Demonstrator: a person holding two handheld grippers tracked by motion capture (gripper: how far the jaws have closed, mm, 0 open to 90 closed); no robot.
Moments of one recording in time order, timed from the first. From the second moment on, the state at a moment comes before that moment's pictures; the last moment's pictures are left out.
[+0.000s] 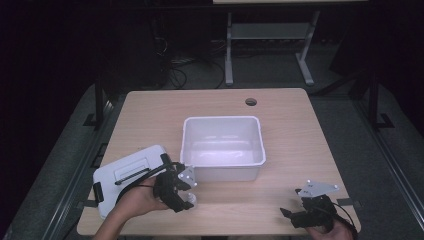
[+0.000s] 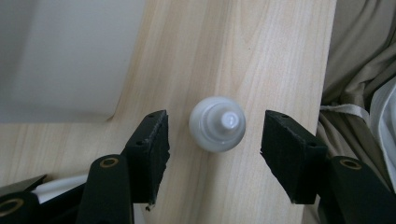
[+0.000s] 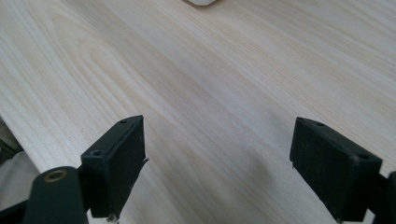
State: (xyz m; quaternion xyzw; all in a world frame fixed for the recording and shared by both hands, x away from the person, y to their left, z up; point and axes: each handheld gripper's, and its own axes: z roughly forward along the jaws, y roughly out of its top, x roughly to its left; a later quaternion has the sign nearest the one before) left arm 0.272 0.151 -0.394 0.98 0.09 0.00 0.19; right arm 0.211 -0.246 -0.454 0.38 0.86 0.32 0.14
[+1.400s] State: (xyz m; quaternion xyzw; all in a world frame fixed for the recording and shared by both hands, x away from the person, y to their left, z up) left arm 0.279 0.137 -0.412 0.98 0.07 -0.03 0.16; right arm 0.212 -0.245 -0.455 0.37 0.86 0.32 0.13
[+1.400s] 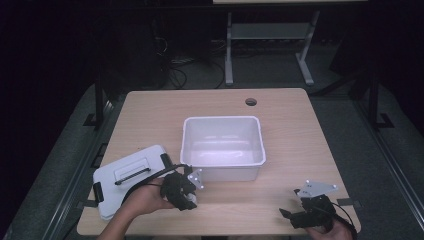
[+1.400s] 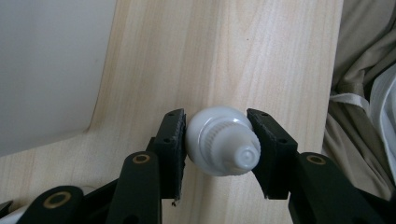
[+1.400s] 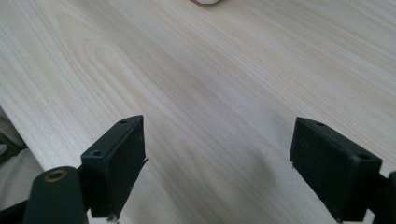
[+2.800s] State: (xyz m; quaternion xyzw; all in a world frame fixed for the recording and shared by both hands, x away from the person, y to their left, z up) left arm 0.270 0.149 -0.383 0.98 0.06 -0.01 0.18; right arm 0.213 -0.241 -0.456 0.37 0.86 0.32 0.13
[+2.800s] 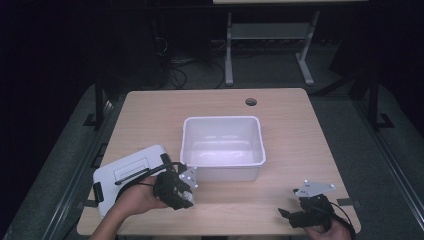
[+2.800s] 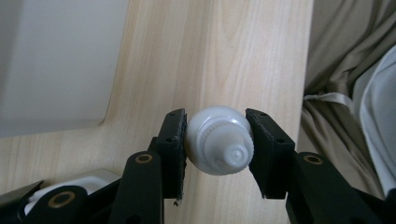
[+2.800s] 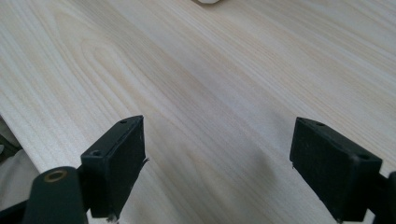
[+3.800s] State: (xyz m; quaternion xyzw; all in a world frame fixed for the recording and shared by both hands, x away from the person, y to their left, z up) left arm 0.270 0.161 -0.317 0.98 0.05 0.00 0.19; right arm 0.216 -0.244 -0.456 0.39 0.86 0.32 0.14
